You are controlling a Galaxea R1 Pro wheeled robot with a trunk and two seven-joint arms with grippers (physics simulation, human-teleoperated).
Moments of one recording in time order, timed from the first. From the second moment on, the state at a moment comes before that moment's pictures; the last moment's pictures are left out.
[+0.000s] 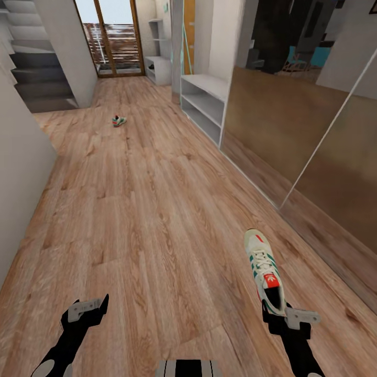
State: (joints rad) left arm -0.08 0.04 0.23 -1.21 0.08 -0.08 -0.10; right arm 0.03 0.12 -0.23 -1.44 0.20 -0.01 0.00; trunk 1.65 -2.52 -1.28
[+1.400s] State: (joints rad) left arm -0.08 0.04 0.23 -1.21 0.08 -0.08 -0.10; right arm 0.04 0.13 -0.22 -1.42 0.21 -0.04 0.00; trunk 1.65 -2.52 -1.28
